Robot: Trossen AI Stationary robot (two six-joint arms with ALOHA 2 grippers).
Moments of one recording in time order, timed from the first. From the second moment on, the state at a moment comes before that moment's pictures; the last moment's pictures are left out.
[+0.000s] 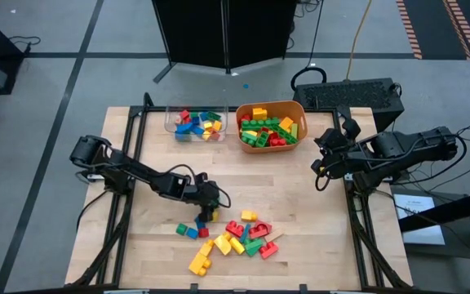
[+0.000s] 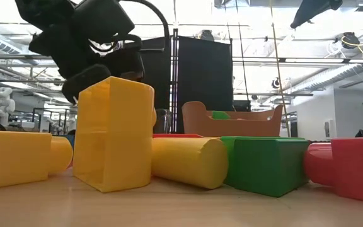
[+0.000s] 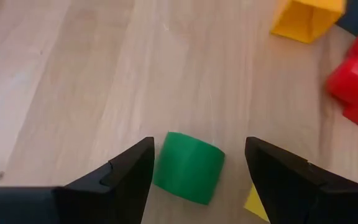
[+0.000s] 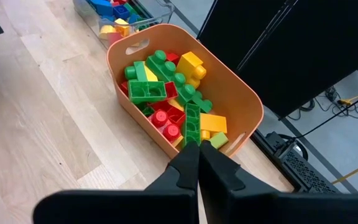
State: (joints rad) left arm -0.21 1.65 0.73 0.00 -0.16 -0.34; right arm 0.27 1.03 1.25 -1.32 0.81 0.69
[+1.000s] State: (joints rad) left arm -0.20 1.72 0.76 -0.03 -0.11 -0.33; right arm 0.27 1.03 1.25 -1.32 0.81 0.69
